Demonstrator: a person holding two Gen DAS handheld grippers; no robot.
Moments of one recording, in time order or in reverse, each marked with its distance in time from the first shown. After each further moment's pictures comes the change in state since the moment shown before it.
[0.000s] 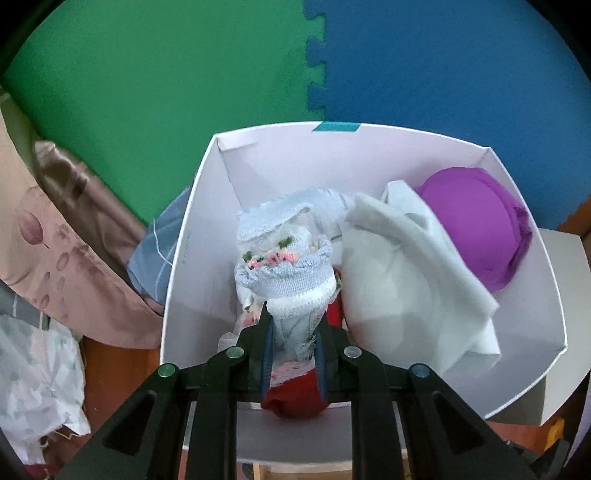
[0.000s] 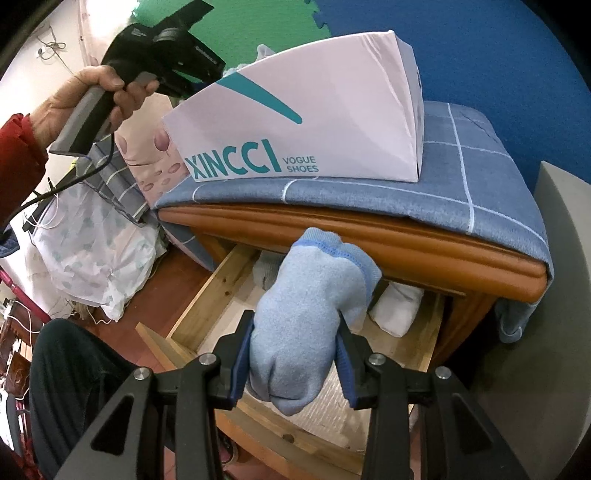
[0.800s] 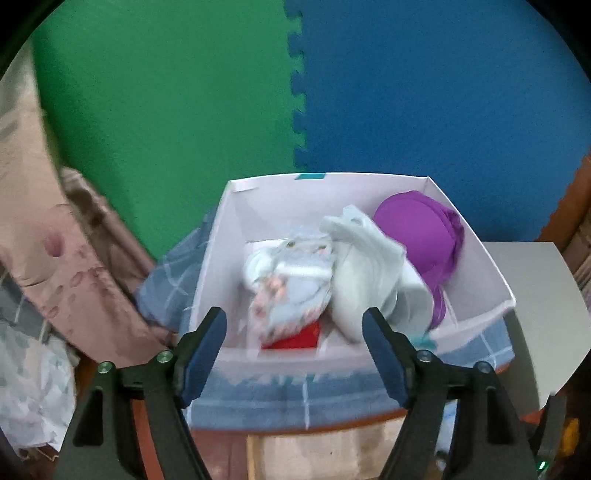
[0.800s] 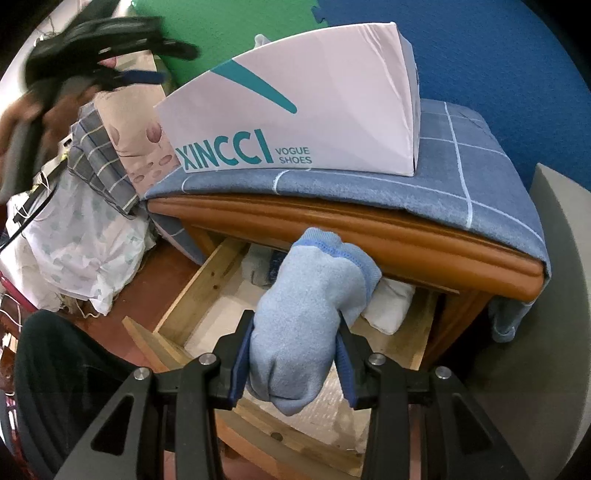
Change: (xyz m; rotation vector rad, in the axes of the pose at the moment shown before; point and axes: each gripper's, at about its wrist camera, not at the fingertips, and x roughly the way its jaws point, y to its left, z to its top) left arm -0.091 -0.005 -0.080 0.020 -0.301 -0.023; right arm 0.007 0.002 -0.001 -0.029 0.018 -0.060
